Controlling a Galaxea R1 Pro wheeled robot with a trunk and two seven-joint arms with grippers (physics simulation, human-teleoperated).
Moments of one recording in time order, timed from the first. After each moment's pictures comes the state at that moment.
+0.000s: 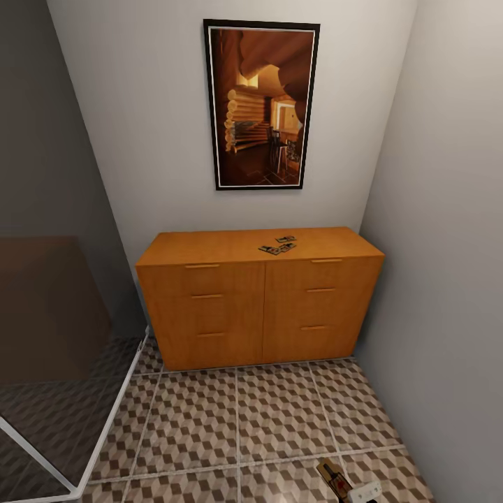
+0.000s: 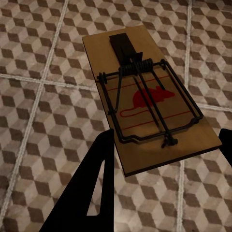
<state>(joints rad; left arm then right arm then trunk) -0.13 0.09 -0.03 0.07 0.00 -0.33 0.00 -0.39 -0.06 0.10 -0.02 0.09 -0.49 0.11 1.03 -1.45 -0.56</state>
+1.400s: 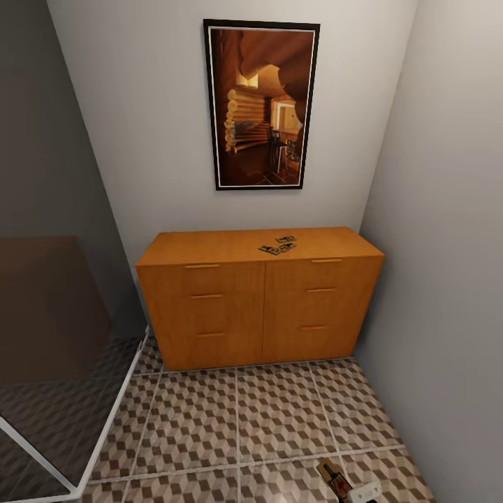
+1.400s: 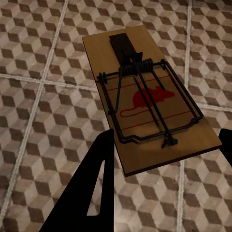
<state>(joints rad) -0.13 0.06 -0.03 0.07 0.00 -0.33 0.00 -0.39 -0.06 0.10 -0.02 0.09 -0.49 0.11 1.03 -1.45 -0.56</state>
